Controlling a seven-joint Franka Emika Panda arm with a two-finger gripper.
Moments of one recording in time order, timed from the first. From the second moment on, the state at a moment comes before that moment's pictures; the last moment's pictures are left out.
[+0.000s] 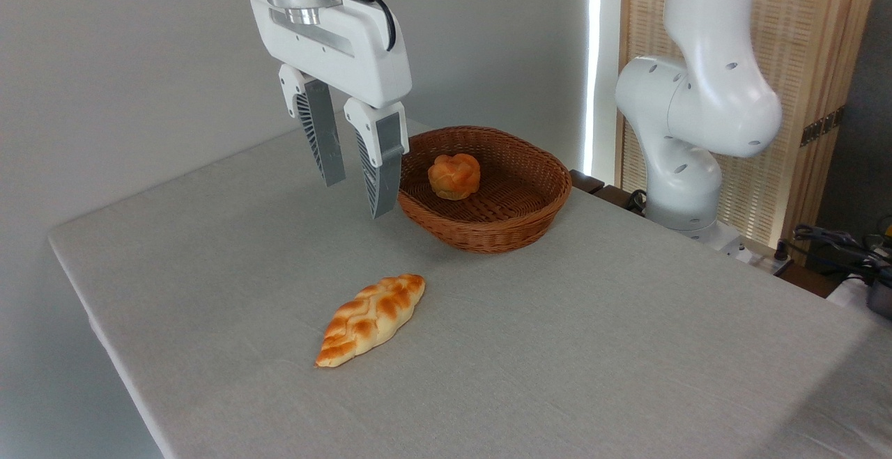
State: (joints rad) arm -0.07 -0.05 0.01 -1.65 -0.05 1.62 0.70
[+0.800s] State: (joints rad) arm -0.07 -0.04 0.01 -1.68 -0.05 1.65 0.70
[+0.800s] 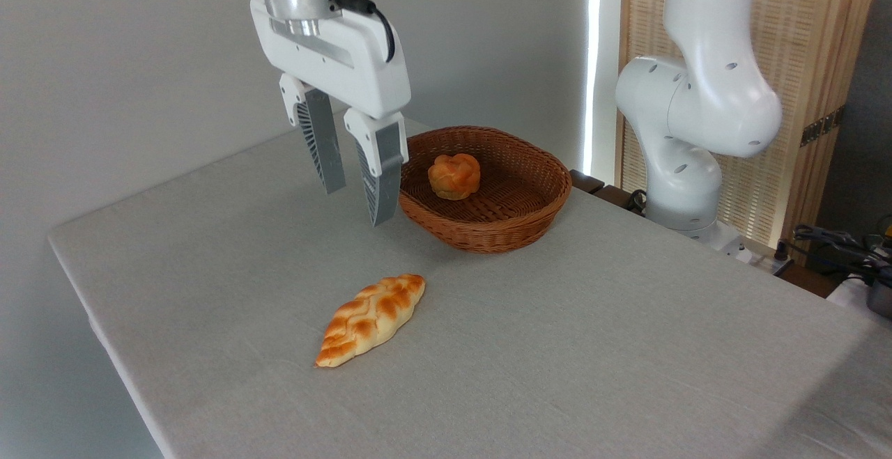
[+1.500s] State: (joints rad) arm -0.08 -0.04 -0.06 -1.99 -0.05 1.97 0.50
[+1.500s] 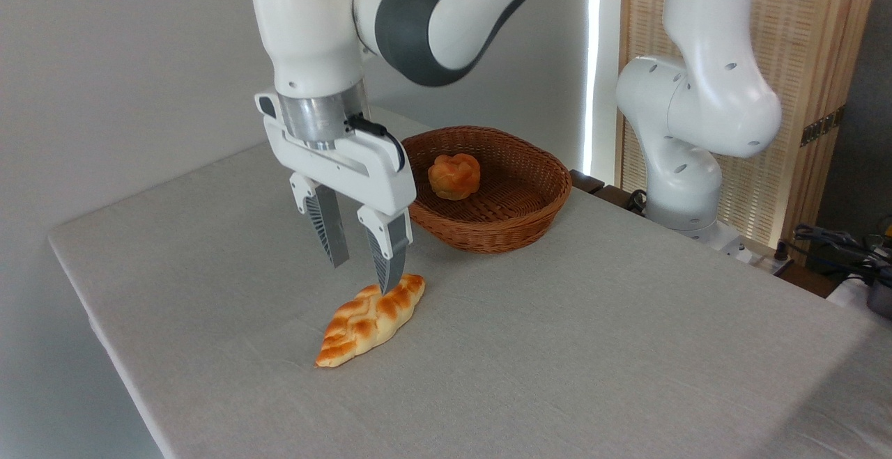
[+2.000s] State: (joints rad) arm -0.08 -0.01 -0.10 -2.09 -0.04 2.11 0.48
